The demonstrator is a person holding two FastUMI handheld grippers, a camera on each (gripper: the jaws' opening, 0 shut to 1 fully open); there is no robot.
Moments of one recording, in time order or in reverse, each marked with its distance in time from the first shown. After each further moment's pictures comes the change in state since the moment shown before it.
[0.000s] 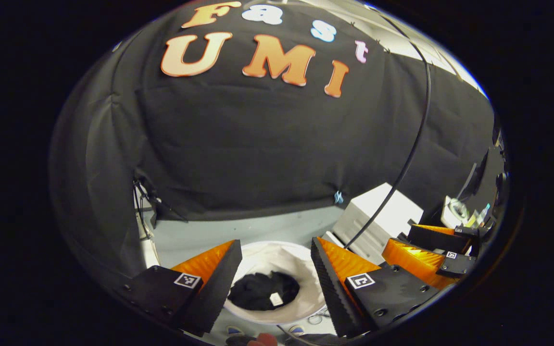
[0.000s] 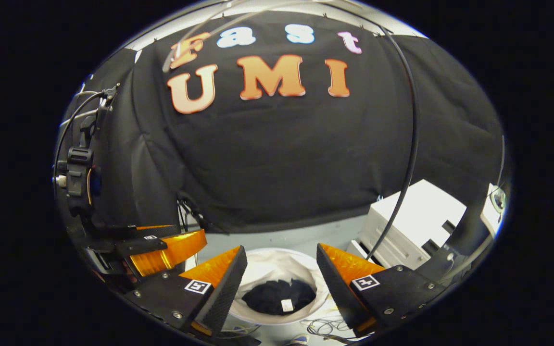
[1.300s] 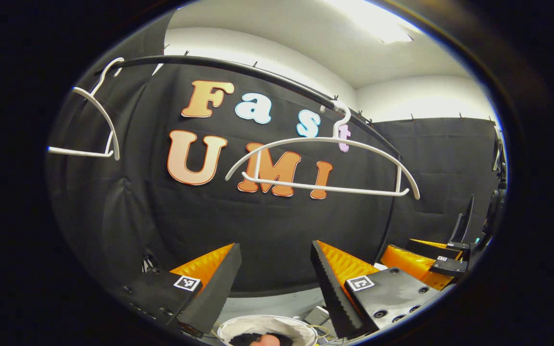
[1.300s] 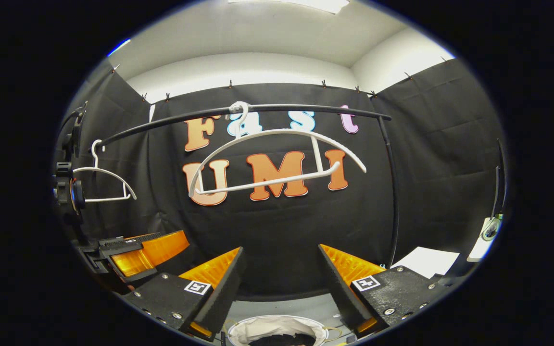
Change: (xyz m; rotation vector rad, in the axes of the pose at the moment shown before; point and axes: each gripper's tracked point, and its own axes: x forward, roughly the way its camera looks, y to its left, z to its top) left arm -0.136 -0.049 0.196 0.044 -0.540 -0.018; right arm -0.103 0.010 0.197 0.013 -0.464 0.019
